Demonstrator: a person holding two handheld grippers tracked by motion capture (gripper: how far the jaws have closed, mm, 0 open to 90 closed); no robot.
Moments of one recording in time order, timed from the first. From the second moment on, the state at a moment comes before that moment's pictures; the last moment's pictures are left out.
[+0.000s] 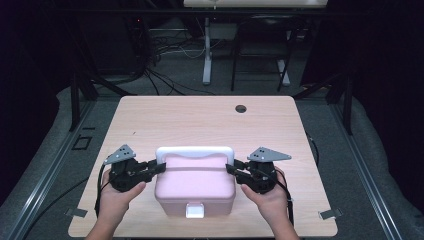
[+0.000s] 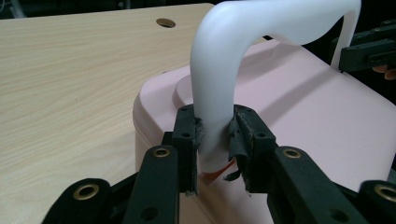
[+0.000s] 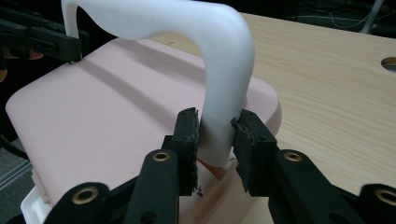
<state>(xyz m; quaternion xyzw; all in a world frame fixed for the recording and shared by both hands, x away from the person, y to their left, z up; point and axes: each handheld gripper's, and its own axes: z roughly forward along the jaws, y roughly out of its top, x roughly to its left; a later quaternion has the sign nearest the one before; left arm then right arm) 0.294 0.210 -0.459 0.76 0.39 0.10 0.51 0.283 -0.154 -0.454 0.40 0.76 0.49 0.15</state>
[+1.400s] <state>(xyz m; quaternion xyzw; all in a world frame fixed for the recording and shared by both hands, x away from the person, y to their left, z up) 0.285 0.217 -0.456 0.75 0.39 0.08 0.52 0.273 -0.159 -0.448 0.39 0.76 0.51 0.12</state>
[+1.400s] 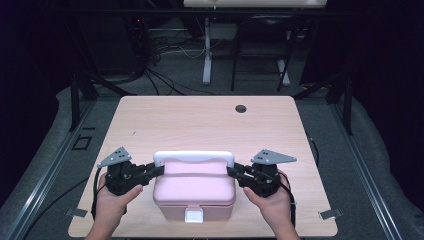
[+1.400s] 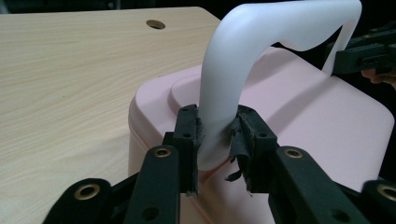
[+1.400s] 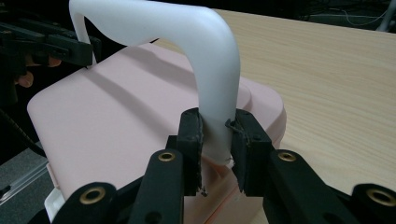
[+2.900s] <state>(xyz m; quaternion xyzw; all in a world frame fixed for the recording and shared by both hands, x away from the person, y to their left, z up) 0.263 0.244 -0.458 0.76 0.40 0.11 0.51 0.286 -0.165 -0.431 0.39 0.73 0.55 0.11</state>
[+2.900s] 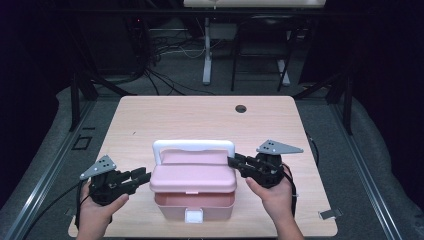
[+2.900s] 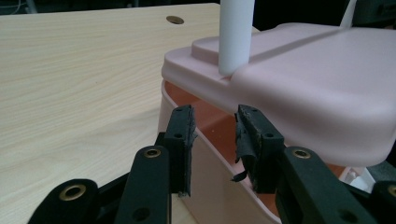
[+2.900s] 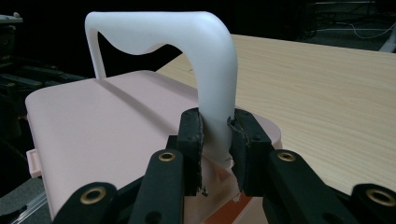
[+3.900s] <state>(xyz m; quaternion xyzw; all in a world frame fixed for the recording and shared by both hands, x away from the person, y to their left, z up) 0.247 0.228 -0.450 0.77 0.36 0.13 0.51 0.293 -0.167 -0.430 0.40 0.71 0.56 0.10</state>
